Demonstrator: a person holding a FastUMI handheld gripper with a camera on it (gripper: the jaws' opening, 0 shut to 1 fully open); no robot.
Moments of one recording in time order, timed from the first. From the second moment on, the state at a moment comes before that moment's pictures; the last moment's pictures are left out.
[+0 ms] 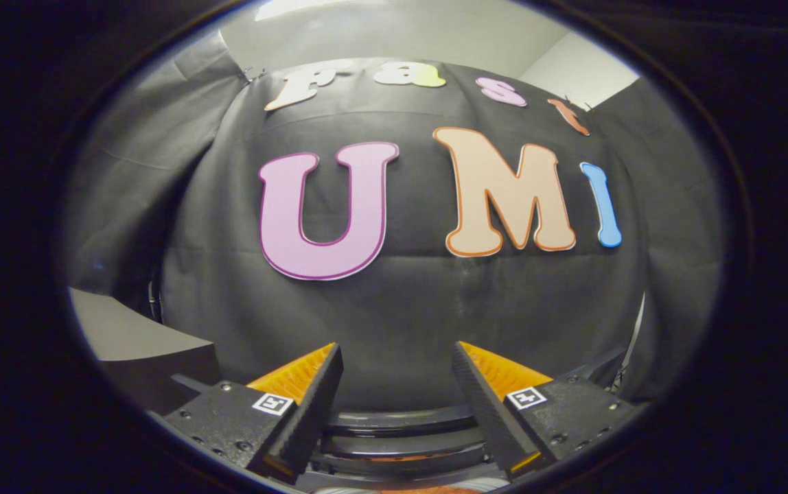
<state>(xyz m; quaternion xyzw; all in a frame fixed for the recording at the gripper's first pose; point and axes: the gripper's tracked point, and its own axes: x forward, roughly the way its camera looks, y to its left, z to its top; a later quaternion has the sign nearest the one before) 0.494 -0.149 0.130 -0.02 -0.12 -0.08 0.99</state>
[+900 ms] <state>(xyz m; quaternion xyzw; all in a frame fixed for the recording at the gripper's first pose) 0.480 -0.149 0.121 -0.02 -0.10 -0.08 0.99</state>
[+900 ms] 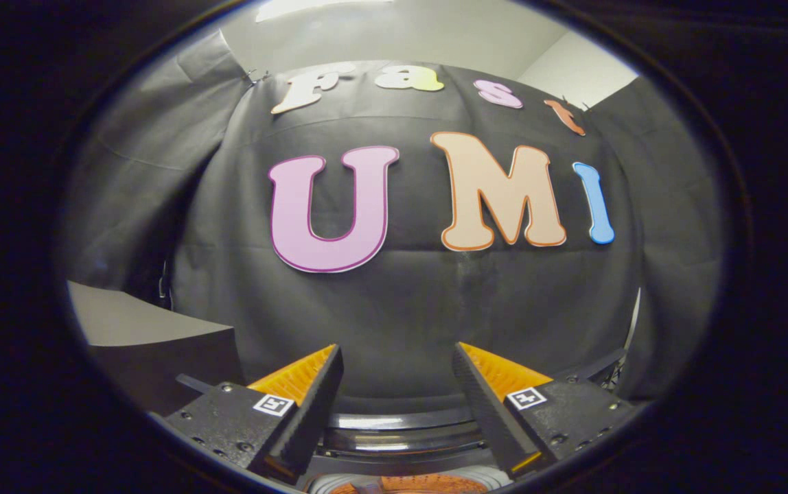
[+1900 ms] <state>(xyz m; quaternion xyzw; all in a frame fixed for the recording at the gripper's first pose) 0.436 -0.167 0.042 -0.03 0.07 -0.11 0.99</state>
